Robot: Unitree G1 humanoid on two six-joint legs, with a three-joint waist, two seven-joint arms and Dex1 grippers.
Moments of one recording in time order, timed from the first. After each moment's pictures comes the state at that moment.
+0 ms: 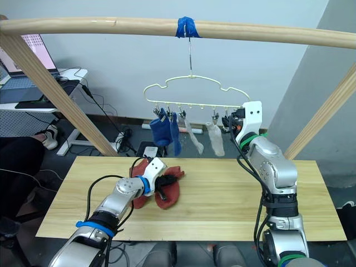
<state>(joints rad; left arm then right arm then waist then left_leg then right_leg) -0.42 0.37 -0.22 0.57 0.04 -0.05 -0.77 -0.58 -0.22 -0.12 -0.12 0.39 0.78 0.26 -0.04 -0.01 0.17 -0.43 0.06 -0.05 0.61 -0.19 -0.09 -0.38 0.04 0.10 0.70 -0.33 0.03</state>
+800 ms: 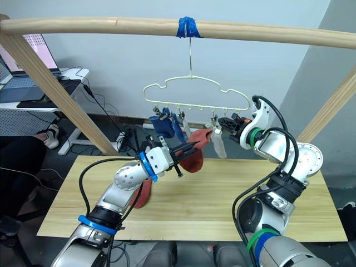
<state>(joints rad) -0.46 0.34 -0.23 0.30 0.16 -0.69 -0.60 -0.88 0.07 -0.83 -0.13 0.81 1.61 -0.14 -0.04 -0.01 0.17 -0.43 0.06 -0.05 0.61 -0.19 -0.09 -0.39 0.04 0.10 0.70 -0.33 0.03</state>
